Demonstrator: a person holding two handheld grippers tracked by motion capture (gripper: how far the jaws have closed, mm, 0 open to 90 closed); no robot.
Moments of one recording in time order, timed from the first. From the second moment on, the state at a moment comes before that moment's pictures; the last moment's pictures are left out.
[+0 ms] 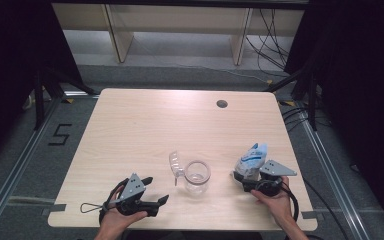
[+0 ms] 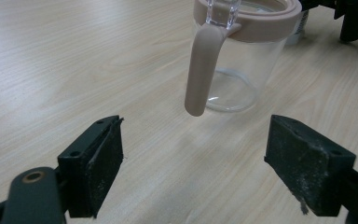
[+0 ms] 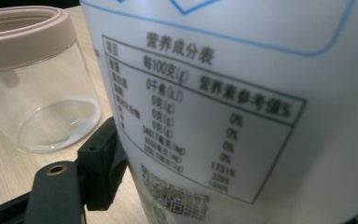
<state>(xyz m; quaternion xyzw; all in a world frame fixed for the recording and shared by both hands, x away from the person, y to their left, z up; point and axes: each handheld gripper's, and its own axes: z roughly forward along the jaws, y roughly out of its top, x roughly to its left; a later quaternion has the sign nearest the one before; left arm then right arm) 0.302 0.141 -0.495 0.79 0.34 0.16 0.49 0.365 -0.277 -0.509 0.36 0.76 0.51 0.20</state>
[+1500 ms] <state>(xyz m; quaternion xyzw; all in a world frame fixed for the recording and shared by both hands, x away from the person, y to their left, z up) 0.302 0.140 -0.495 0.79 0.33 0.16 0.49 0.363 -0.270 -0.510 0.37 0.76 0.50 0.20</state>
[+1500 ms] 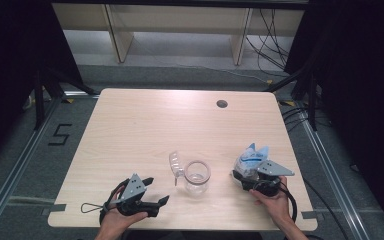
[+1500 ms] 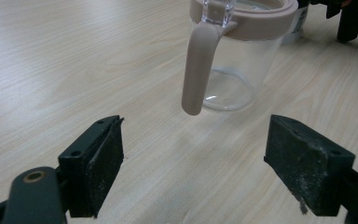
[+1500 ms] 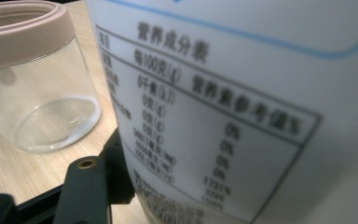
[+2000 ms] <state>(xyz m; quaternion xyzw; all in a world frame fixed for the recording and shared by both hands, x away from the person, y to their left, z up) 0.302 0.140 -0.495 0.79 0.33 0.16 0.49 0.360 -0.263 -0.501 0.32 0.79 0.45 0.27</state>
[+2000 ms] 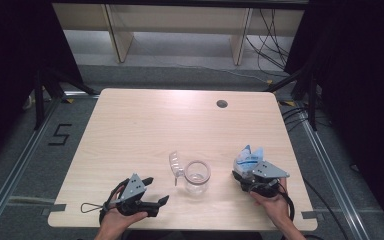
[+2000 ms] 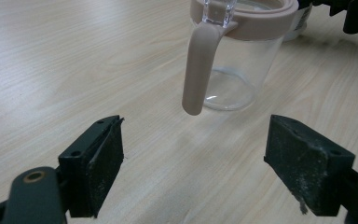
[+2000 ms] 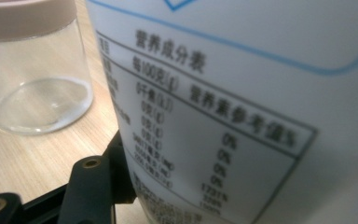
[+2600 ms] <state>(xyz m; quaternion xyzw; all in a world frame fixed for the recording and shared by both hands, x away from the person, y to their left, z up) 0.303 0.139 -0.496 0.79 0.33 0.16 0.49 0.355 -0.251 -0.489 0.27 0.81 0.39 0.35</state>
